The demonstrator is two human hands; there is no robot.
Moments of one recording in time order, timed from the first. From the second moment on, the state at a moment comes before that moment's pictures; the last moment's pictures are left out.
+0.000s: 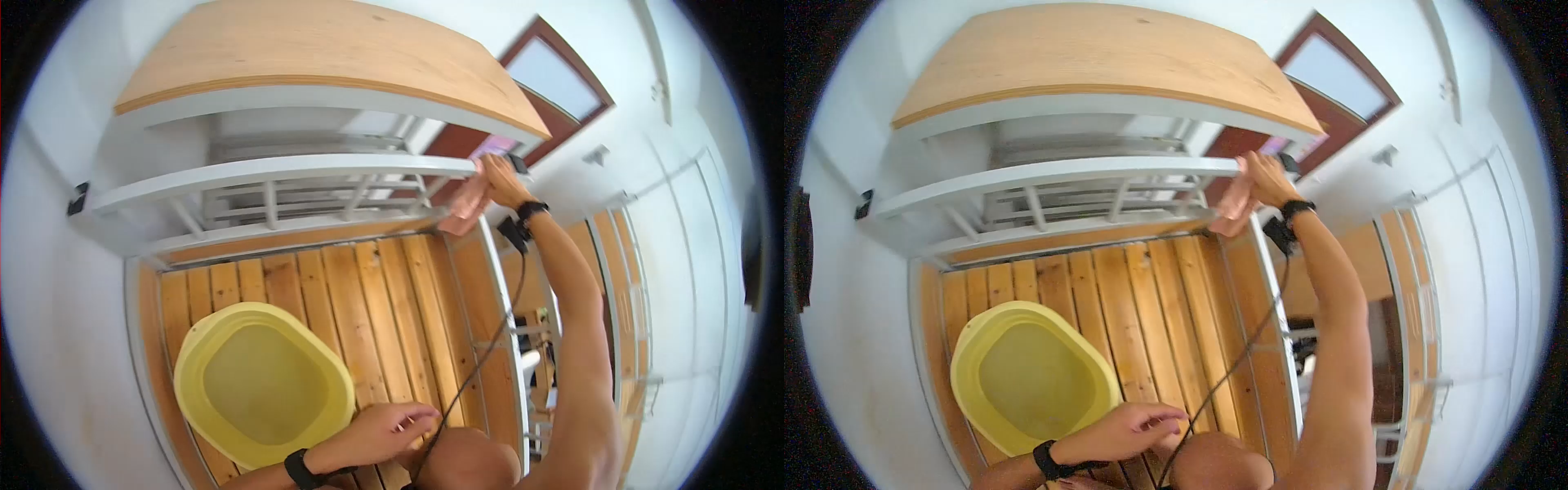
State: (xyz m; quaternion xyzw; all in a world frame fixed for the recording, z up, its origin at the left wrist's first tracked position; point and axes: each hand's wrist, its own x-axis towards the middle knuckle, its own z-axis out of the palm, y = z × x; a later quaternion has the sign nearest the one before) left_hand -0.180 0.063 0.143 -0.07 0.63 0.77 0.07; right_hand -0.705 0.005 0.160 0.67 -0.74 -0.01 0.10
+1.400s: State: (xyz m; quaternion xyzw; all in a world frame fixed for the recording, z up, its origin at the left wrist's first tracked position) left_hand -0.133 0.065 0.157 -0.11 0.70 0.71 -0.03; right_hand -0.356 -0.209 0.158 0.86 -0.41 0.25 0.18
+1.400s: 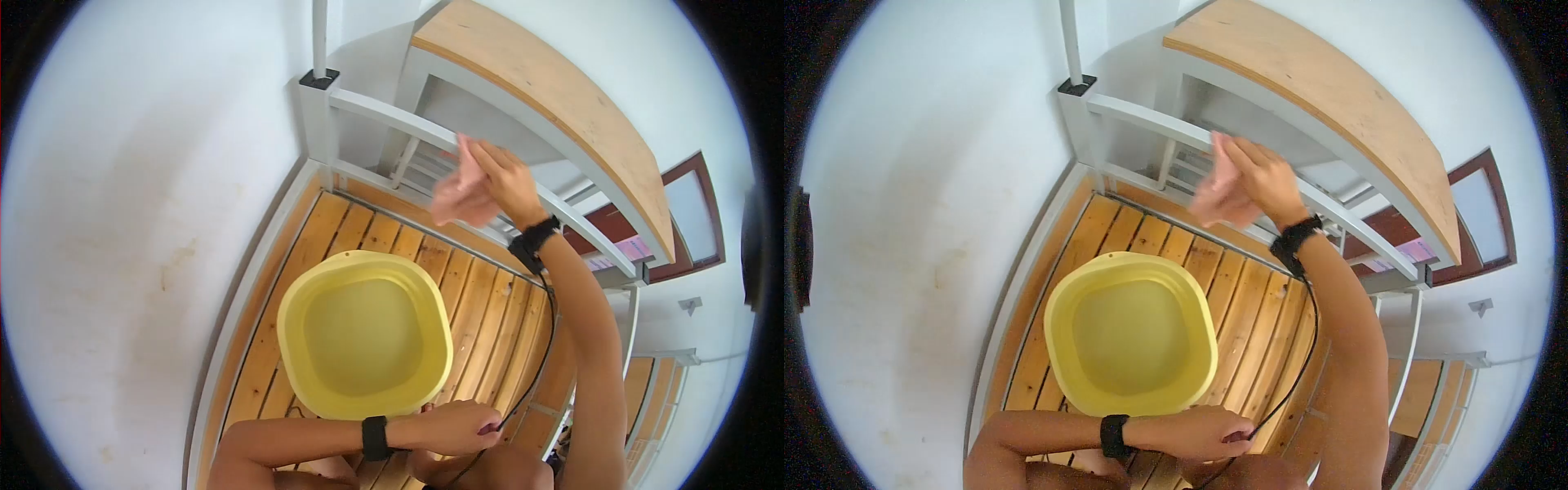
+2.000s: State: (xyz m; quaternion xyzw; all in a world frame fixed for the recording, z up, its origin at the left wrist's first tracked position) left_hand -0.133 0.082 0.141 -0.11 0.72 0.69 -0.01; right_hand -0.538 -0.012 0.140 0.56 -0.78 0.25 0.11
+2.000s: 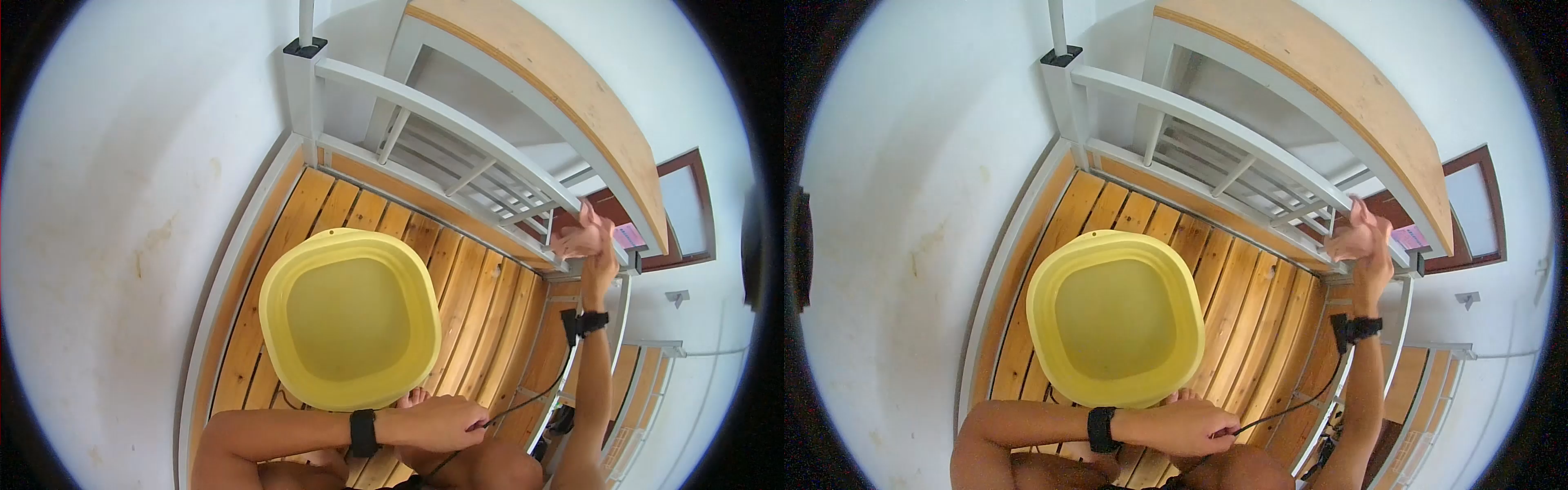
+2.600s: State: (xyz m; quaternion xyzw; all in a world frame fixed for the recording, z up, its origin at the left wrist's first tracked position) left_hand -0.125 0.069 0.135 -0.02 0.70 0.70 0.11; right_hand -0.427 -0.022 0.018 0.27 -0.44 0.75 -0.40
